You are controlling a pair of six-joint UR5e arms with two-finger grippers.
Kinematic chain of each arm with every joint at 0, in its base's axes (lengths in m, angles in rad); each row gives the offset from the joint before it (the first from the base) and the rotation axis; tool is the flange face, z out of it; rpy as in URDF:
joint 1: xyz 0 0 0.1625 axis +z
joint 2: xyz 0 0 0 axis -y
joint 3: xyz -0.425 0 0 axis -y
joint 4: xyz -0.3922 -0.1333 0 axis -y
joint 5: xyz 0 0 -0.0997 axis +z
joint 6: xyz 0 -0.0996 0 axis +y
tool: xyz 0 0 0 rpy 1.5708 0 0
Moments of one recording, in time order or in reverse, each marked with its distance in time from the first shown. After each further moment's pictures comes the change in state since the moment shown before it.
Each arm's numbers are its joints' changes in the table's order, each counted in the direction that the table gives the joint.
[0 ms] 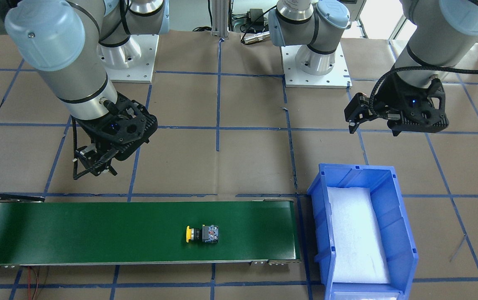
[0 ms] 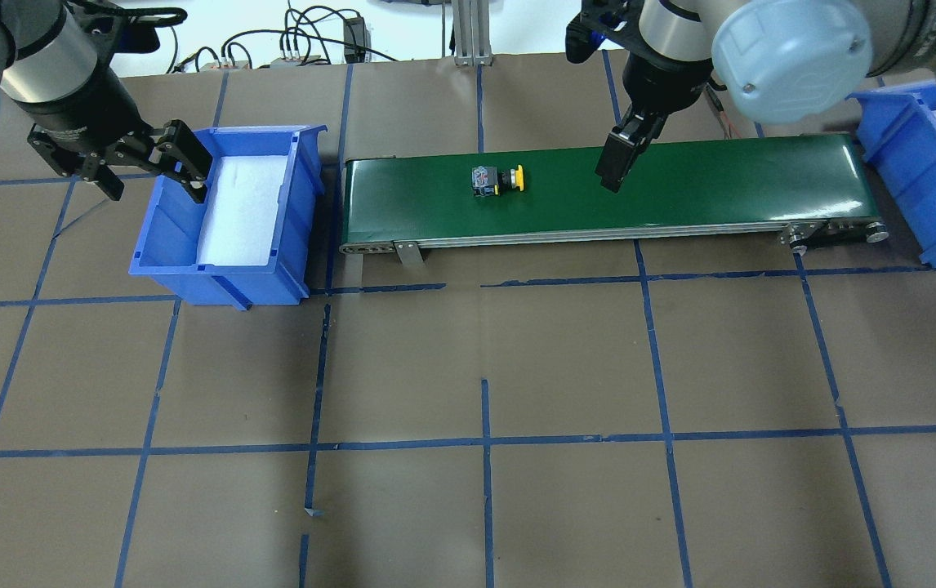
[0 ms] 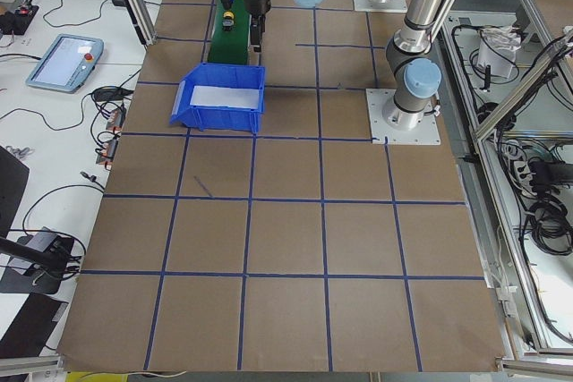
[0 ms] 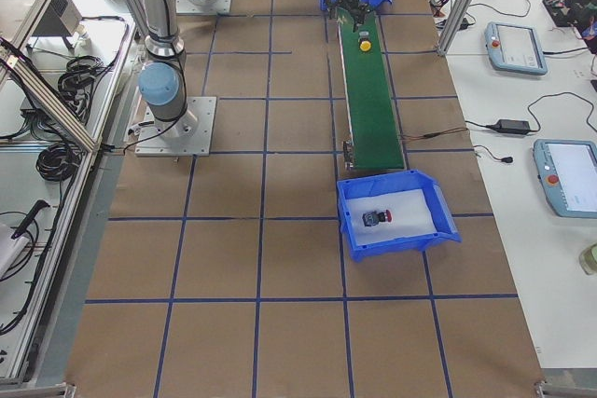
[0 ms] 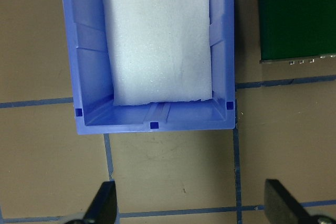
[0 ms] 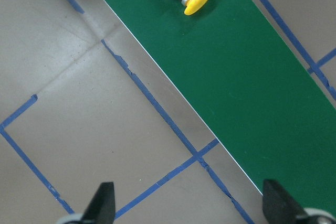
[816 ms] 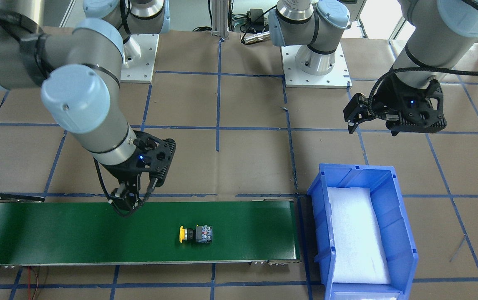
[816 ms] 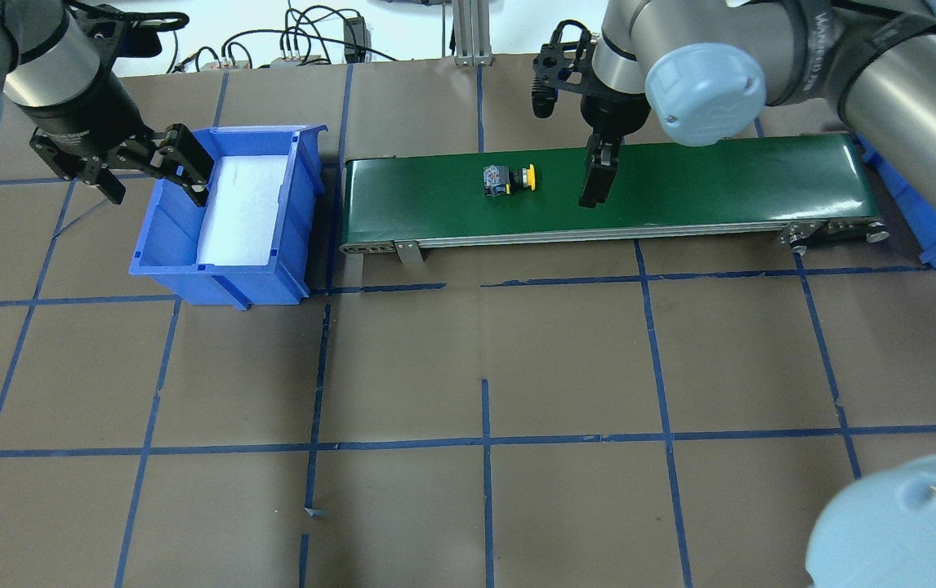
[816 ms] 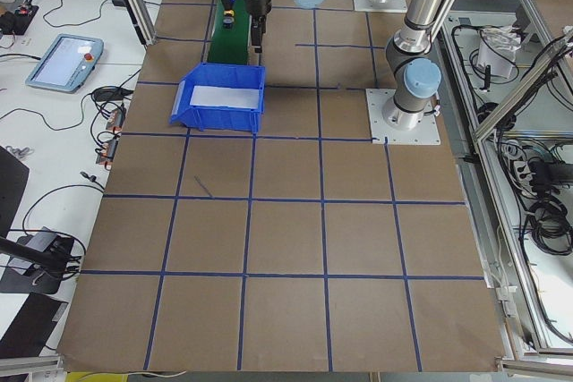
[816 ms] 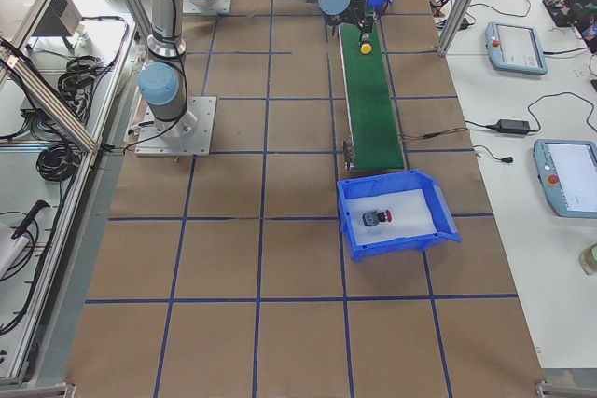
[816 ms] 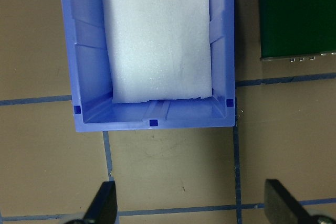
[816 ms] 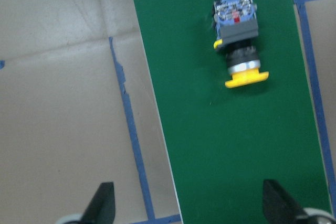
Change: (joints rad) left arm 0.000 0.002 -0.008 0.000 -0.001 0.000; right arm 0.046 0.207 -0.051 -0.140 -0.036 0.334
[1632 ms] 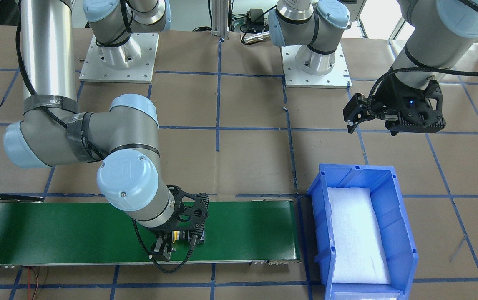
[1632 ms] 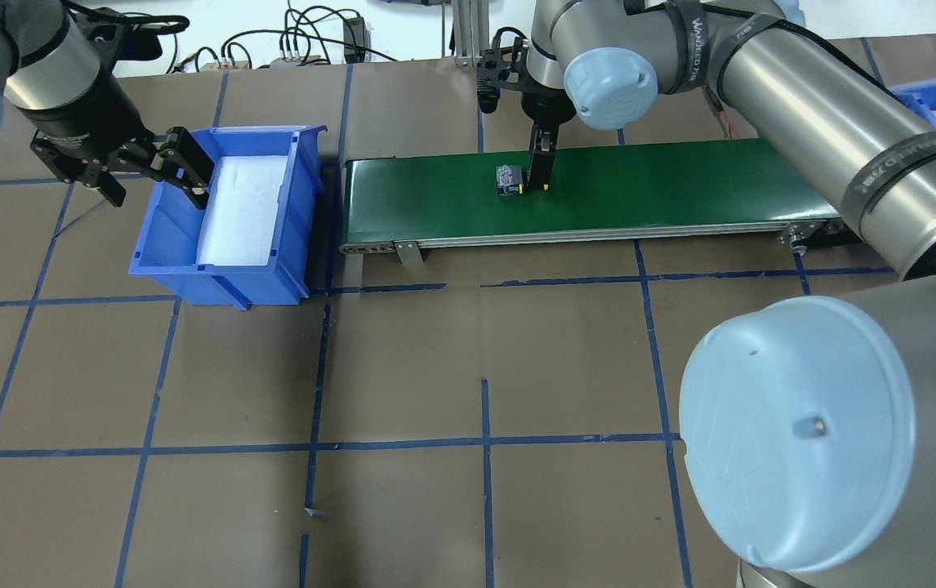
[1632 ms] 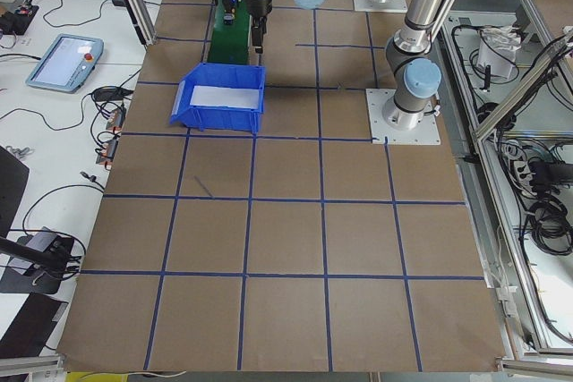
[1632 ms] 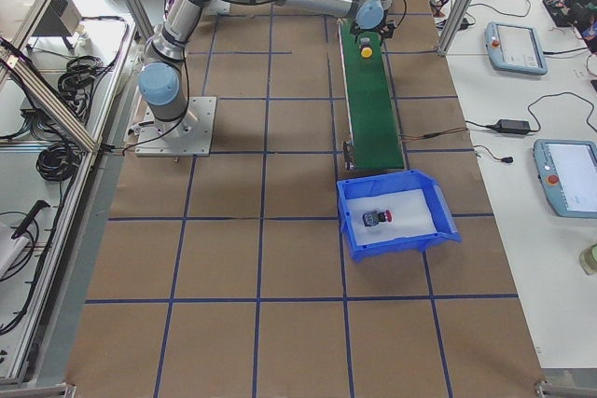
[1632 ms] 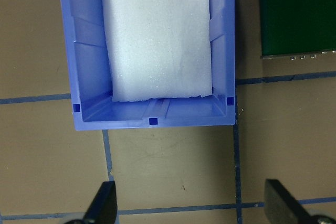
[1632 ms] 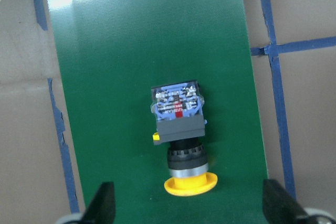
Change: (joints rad) left arm 0.000 0.002 -0.006 0.000 0.001 0.000; right arm 0.052 0.231 -0.210 -0.020 -0.002 0.005
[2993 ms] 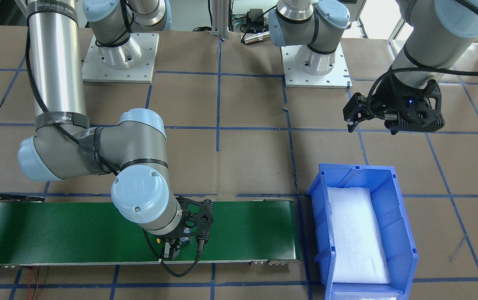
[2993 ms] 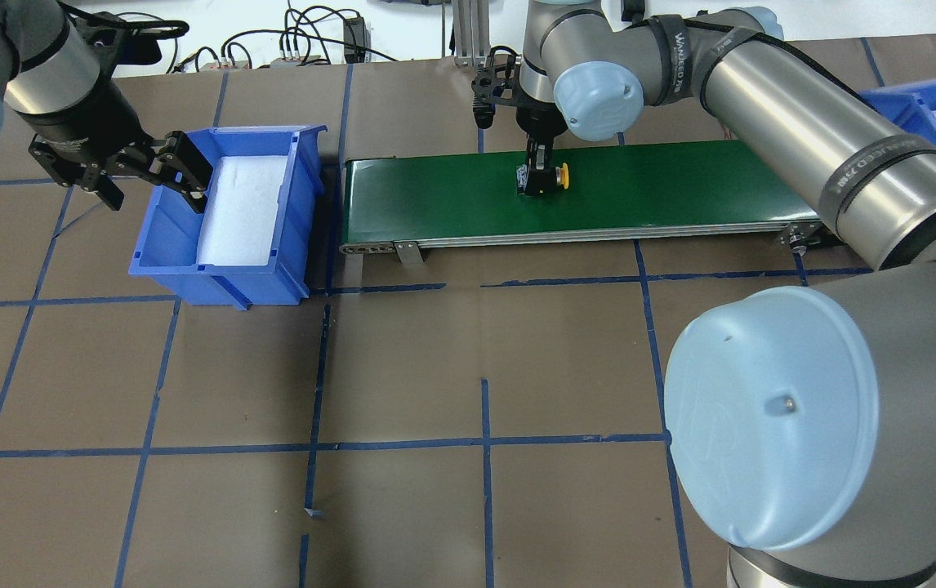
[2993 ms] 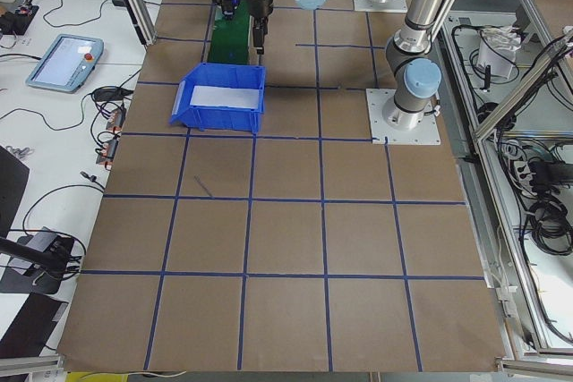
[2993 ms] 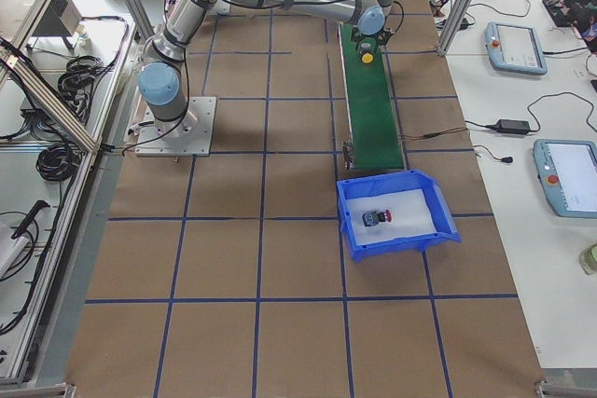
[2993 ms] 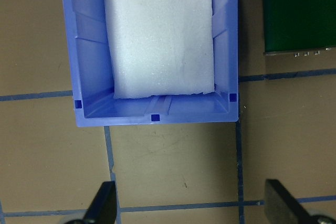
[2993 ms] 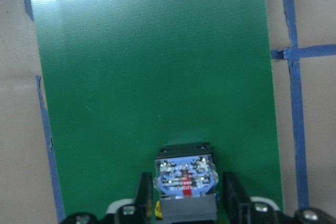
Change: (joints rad) left arm 0.001 0.004 -0.009 0.002 -0.008 0.000; right arm -0.001 0.019 -0.003 -0.004 0.015 0.043
